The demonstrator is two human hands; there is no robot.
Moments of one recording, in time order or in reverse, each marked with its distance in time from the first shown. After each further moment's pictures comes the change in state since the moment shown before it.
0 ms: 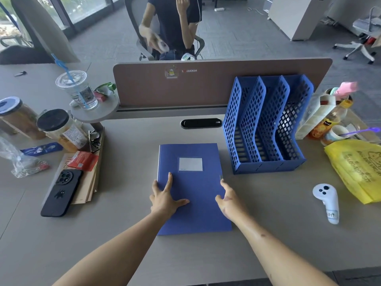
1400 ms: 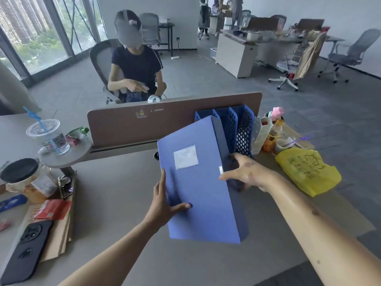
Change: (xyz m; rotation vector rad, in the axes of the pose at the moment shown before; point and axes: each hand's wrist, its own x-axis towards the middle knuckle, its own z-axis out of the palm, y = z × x) left_hand -0.035 0.075 -0.042 -0.338 -0.129 0.670; right_hand -0.109 -0.067 -0.189 0.151 0.056 -0.203
